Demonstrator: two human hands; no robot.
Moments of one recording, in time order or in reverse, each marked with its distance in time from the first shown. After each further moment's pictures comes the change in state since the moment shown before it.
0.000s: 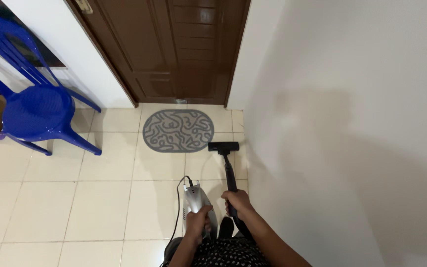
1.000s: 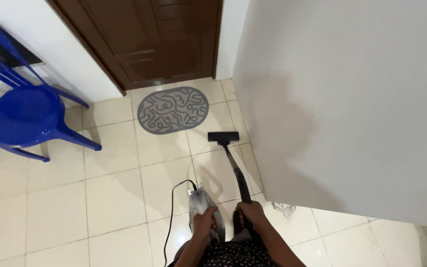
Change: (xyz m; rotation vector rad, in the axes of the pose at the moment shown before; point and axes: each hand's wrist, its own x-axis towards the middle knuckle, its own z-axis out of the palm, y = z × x) left_hand -0.046 -0.073 -0.165 0.134 -0.082 -0.062; right_hand -0.102 0.197 0.063 0.066 0.171 0.000
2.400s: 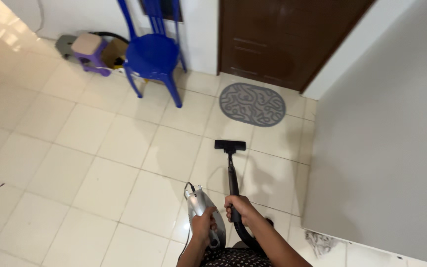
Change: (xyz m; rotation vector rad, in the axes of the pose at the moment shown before) left_hand -0.129 -0.073 -0.177 -0.489 0.306 0.119; right_hand -0.114 0.058 0.199 -0.302 -0.463 0.175
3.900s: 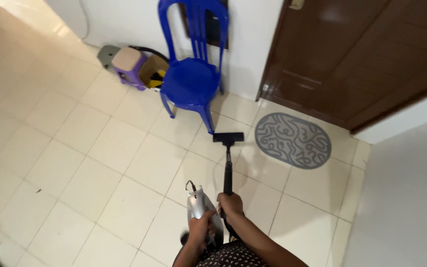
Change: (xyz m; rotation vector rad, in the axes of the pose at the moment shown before) left_hand 0.162 0.254 0.023 -0.050 0.081 0.025; right_hand 0.211 -0.224 0.174 0.017 0.110 -0.216
